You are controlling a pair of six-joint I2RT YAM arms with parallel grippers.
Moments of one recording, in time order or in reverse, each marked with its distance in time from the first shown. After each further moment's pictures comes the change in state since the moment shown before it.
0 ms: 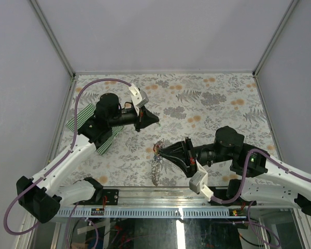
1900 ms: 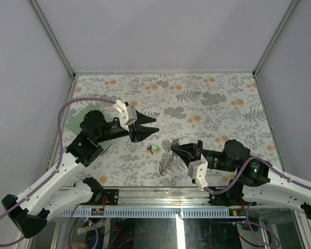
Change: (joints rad) left arm -0.114 -0.238 -0.136 0.176 -0.092 0.002; right arm 0.012 -0.209 -0.273 0.086 0.376 0.376
